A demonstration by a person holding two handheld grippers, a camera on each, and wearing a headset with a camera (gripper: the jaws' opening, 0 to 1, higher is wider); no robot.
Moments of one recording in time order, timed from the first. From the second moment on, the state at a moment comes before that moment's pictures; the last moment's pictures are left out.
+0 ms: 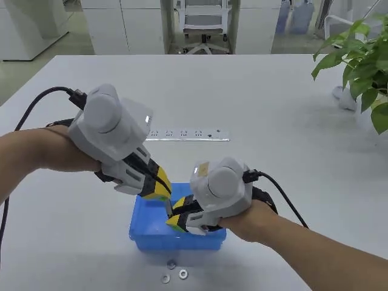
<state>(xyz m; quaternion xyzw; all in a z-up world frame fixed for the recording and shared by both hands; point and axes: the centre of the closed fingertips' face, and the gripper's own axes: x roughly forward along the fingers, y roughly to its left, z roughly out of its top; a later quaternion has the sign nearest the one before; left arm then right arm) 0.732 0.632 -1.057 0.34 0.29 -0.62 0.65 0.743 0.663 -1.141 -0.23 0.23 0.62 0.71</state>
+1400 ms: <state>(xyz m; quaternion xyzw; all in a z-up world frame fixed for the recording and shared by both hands) 0.679 0.625 -1.024 0.35 0.27 -0.62 0.65 0.691 0.658 -1.106 -0.25 0.20 0.62 0.72</state>
